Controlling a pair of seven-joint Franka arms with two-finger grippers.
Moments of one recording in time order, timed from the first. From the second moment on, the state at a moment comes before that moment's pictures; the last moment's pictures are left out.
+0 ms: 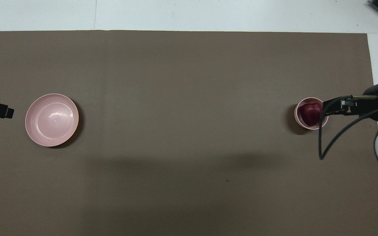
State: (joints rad) left arm -0.12 -0.02 0.12 -1.52 -0.05 1.51 0.24; right arm -0.09 -0.04 0.09 -1.70 -0.02 1.64 0.11
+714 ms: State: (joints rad) left arm -0.12 -0.02 0.13 -1.52 -0.05 1.50 0.24; right arm -0.12 -0.04 0.08 -1.58 0.02 1.48 0.08
